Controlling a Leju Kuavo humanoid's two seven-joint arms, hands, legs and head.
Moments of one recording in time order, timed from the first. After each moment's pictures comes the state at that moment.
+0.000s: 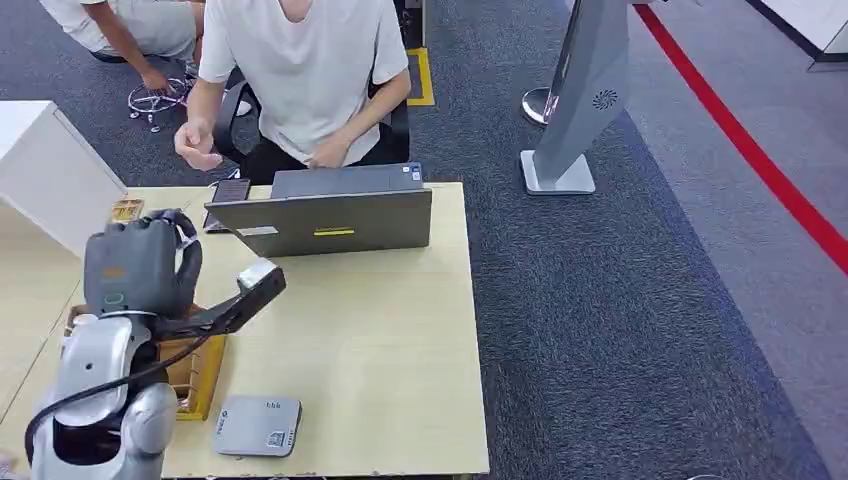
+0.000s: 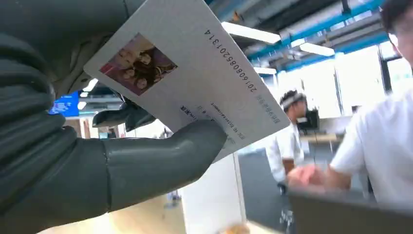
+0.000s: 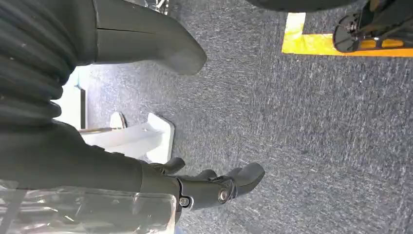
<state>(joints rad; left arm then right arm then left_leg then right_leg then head) -0.30 -0.03 -0.37 -1.84 -1.54 -0.29 0.23 0.49 0.30 -0.28 -1.37 0.75 0.20 0.59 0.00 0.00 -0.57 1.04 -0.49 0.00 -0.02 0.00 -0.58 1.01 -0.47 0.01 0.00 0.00</state>
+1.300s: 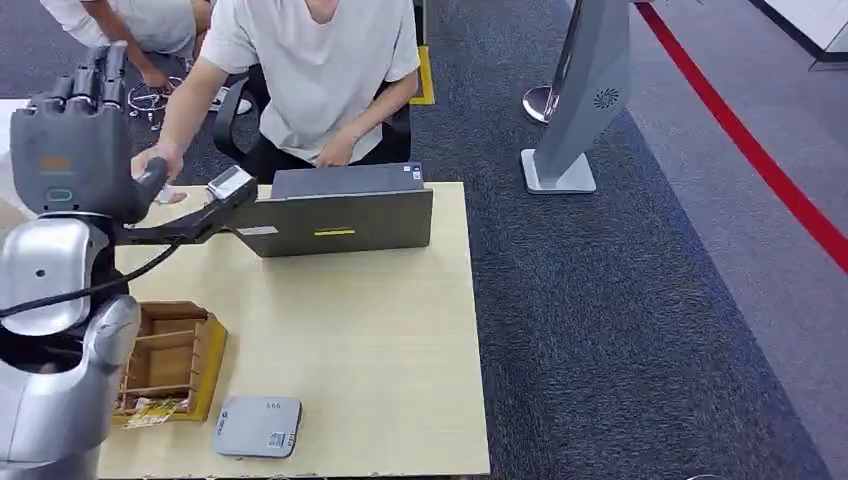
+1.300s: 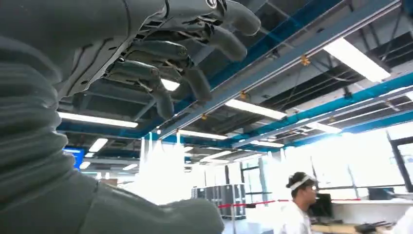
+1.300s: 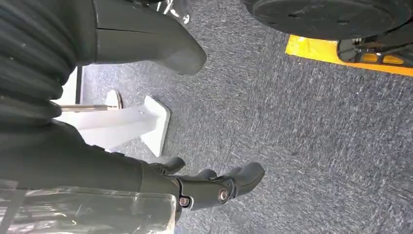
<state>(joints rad) -0.62 0.12 -0.50 -1.74 -1.54 -0.28 0.30 0.52 0.30 -0.22 -1.42 0.79 0.26 0.56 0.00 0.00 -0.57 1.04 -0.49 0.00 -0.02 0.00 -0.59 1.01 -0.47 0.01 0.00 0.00</state>
